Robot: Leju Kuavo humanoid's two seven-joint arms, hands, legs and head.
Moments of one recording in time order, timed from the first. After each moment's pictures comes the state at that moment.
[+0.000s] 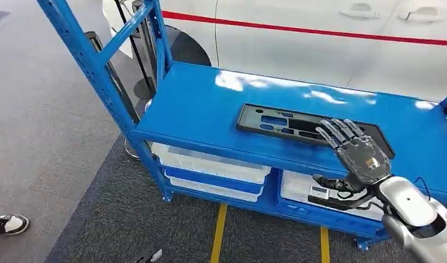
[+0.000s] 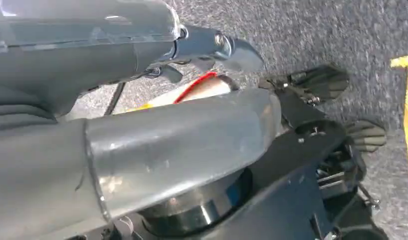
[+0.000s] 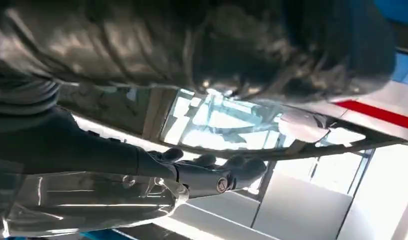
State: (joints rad) left arm 0.00 0.07 -0.33 -0.16 0.36 -0.10 0.03; right arm -0.68 -0.63 0.84 -1.20 1.06 -0.19 -0.22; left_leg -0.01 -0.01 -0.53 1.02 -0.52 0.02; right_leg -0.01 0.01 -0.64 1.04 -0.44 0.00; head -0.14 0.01
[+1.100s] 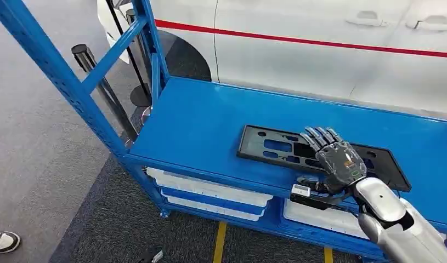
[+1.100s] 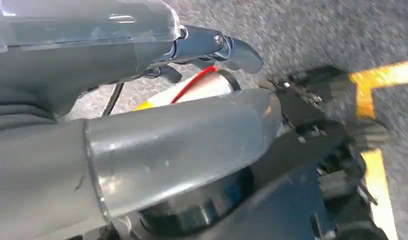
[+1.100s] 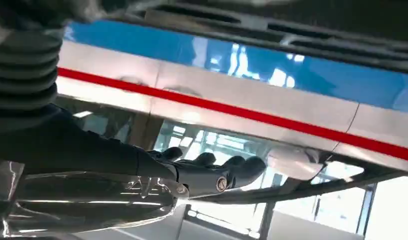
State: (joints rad) left arm 0.00 0.07 -0.33 -0.15 0.36 -0.08 0.02; right arm -0.65 -0.50 0.85 -1.08 1.00 -0.15 -0.22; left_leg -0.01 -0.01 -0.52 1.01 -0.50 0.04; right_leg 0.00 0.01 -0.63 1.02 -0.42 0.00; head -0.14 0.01
